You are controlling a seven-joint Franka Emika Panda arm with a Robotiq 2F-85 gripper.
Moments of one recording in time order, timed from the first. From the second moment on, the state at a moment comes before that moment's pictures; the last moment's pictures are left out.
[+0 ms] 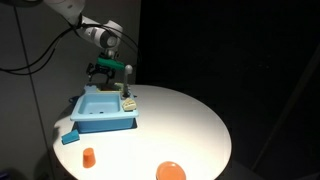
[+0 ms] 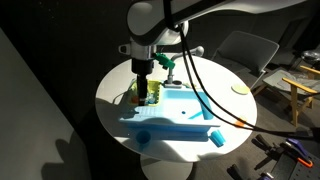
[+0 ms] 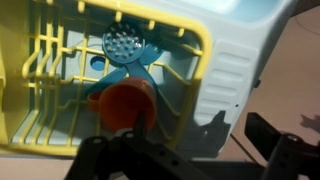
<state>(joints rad) 0.14 0.75 0.27 -1.34 0.11 1.98 -0.79</state>
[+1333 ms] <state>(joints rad) 0.12 0.76 0.27 -1.37 0.16 1.98 -0.79</state>
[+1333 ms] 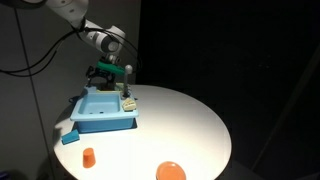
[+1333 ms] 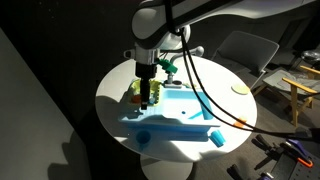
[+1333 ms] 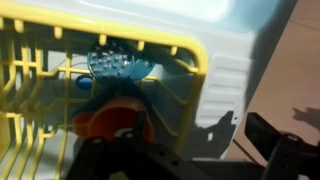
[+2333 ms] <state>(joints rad) 0.11 0.76 0.27 -1.37 0.17 1.98 -0.84</state>
